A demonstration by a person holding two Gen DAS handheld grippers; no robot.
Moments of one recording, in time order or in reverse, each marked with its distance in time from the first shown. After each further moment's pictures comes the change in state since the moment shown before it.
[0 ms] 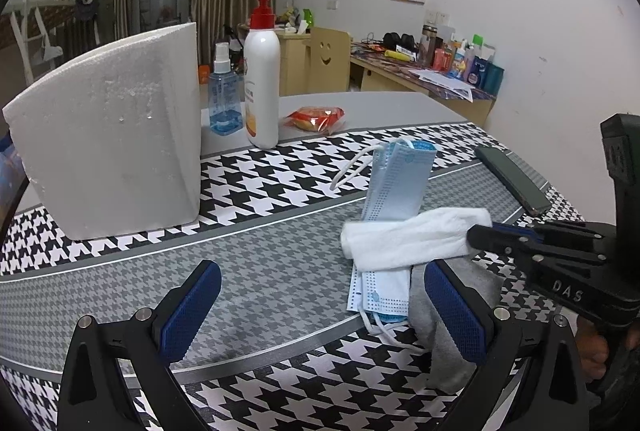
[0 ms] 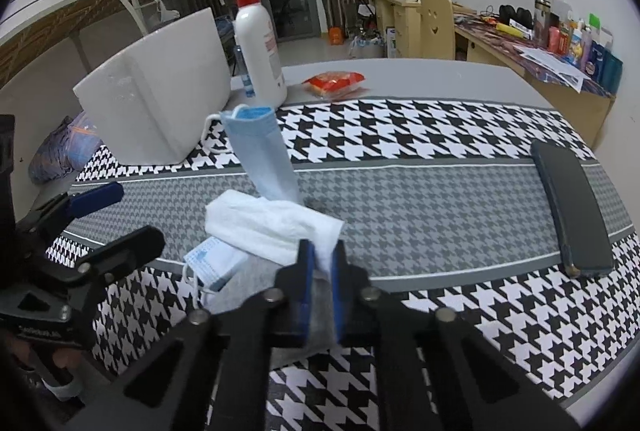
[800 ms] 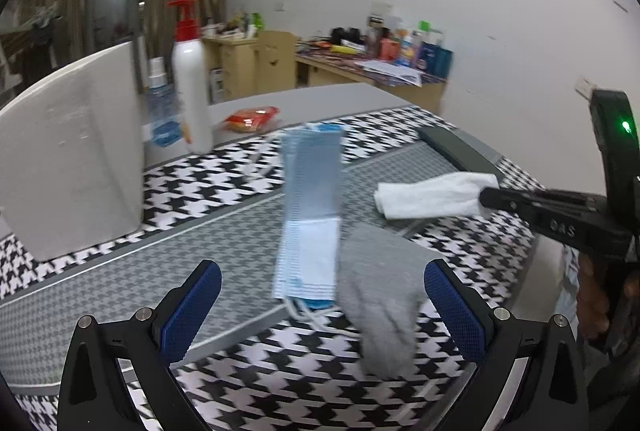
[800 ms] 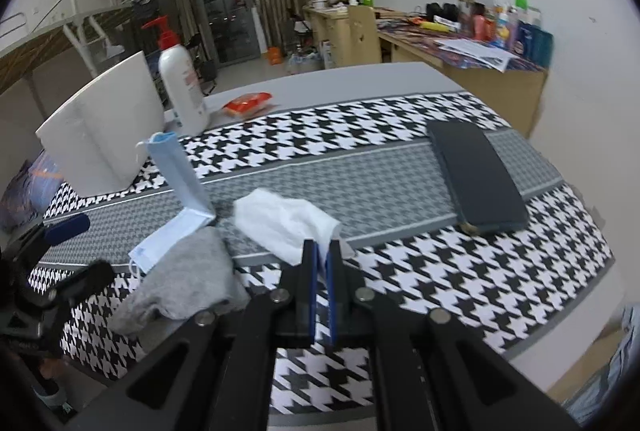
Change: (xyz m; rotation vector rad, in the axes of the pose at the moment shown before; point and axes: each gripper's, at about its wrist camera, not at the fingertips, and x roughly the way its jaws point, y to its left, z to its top) left arm -0.006 -0.042 -0.011 0.127 0.007 -0.146; right arm -0.044 -0.056 -0.025 0.146 -0.060 -0.186
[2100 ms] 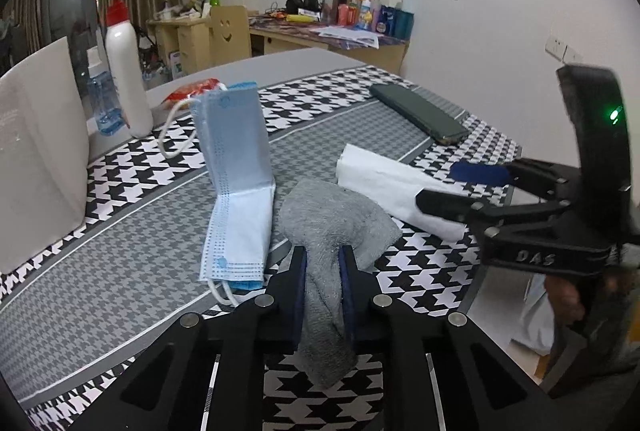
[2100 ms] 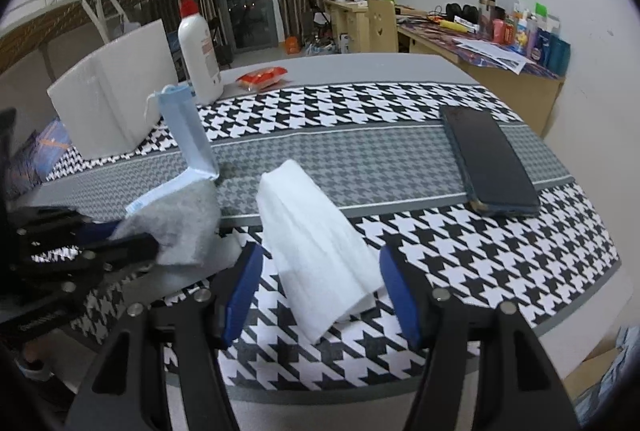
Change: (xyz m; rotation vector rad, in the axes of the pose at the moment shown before) left arm 0.017 -0.026 -0.007 0.069 0.110 -0.102; right arm 0.013 0.012 -0.021 -0.125 0.033 0.036
